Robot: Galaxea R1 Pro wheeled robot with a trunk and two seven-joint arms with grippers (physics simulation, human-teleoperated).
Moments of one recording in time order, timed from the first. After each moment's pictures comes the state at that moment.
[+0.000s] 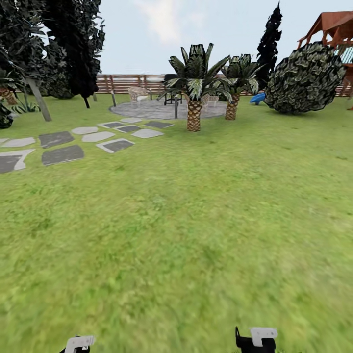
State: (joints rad) left arm -0.37 0.15 0.19 -0.11 -0.09 -0.38 -0.04; right arm -0.42 -0.02 0.28 -0.03 -0.15 -0.60 -0.25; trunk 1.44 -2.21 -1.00
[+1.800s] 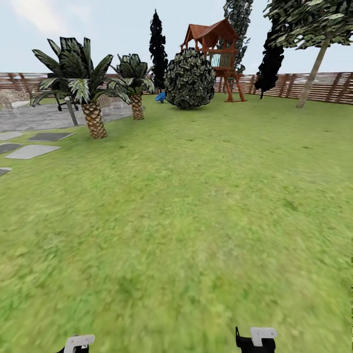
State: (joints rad) left arm -0.37 0.15 0.19 -0.12 -0.08 -0.38 -0.03; right arm -0.42 -0.02 0.28 -0.03 -0.15 -0.60 -0.25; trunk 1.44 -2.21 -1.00
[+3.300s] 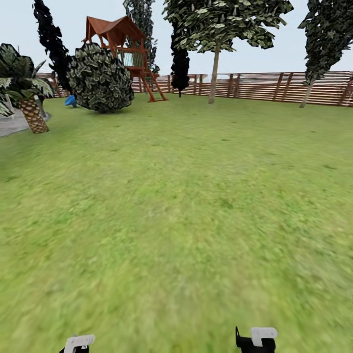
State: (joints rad) left arm -0.37 0.15 0.19 -0.11 -0.08 -0.38 -0.03; right arm -0.42 -0.02 0.28 -0.03 -0.15 -0.60 -0.25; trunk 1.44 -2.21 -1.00
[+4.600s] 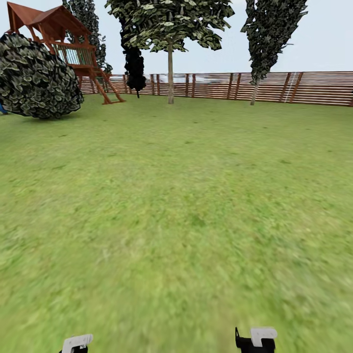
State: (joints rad) left arm -0.37 0.15 0.19 -0.11 -0.02 -0.38 -0.03; right arm -0.42 -0.02 0.28 -0.03 -0.15 -0.59 -0.25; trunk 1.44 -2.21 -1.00
